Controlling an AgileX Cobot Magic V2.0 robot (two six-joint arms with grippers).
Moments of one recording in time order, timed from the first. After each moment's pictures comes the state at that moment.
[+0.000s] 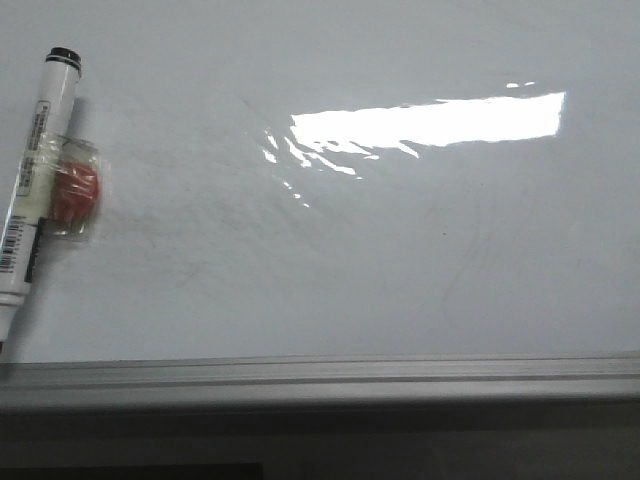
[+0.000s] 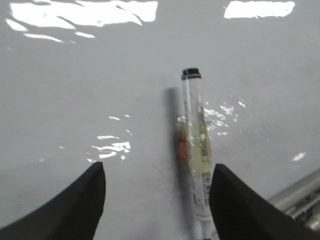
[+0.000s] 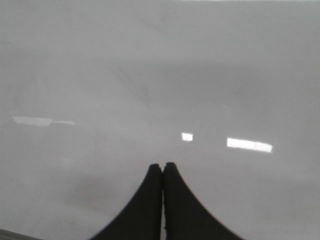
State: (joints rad) left arm -0.61 0.38 -0.22 -0.33 0.14 0.18; right arm 0.12 0.27 -0.22 0.12 0.33 -0.11
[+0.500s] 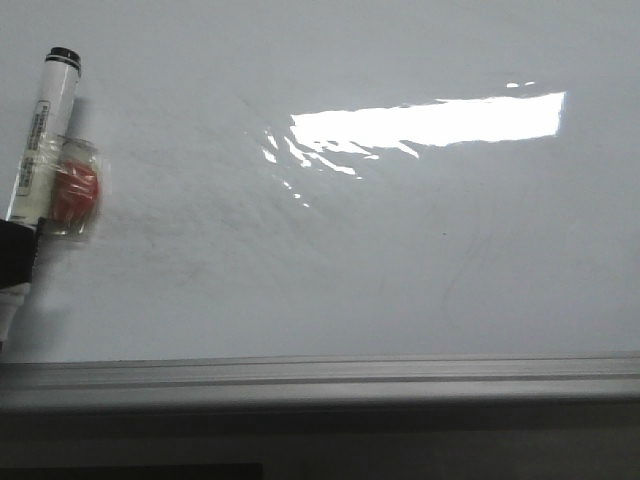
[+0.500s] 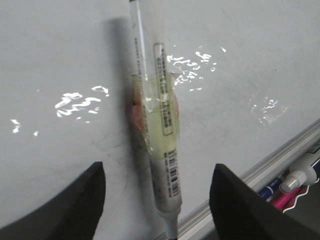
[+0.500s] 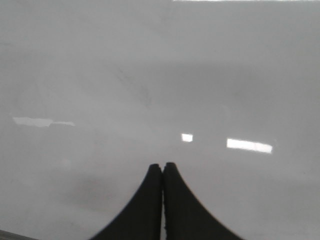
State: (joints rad) left arm -0.82 0.77 -0.22 -0.41 -0.10 0.18; right arm 0.12 0.27 -0.22 0.12 0.33 -0.11
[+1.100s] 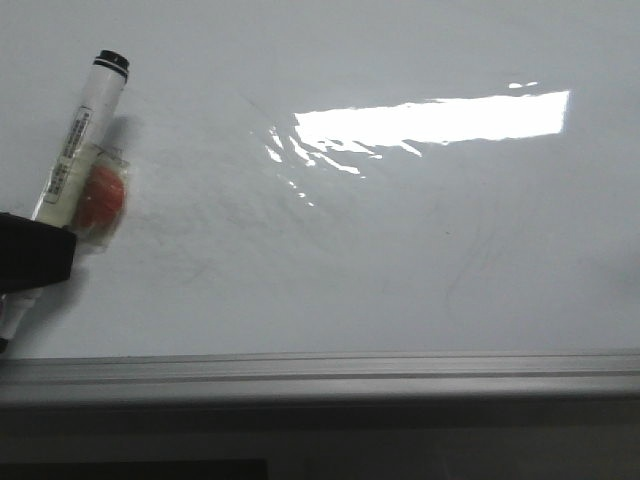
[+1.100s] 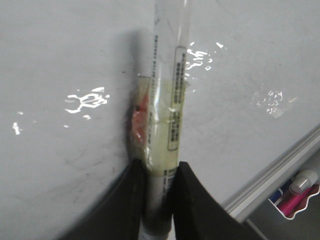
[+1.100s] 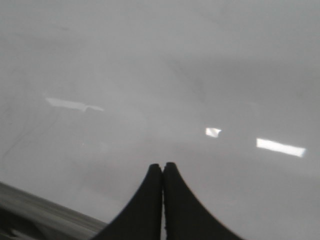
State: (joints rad) left arm -0.85 0.93 -0.24 -0.39 -0.22 0.18; right arm 0.27 0.29 -0.24 0.12 0.36 -0.12
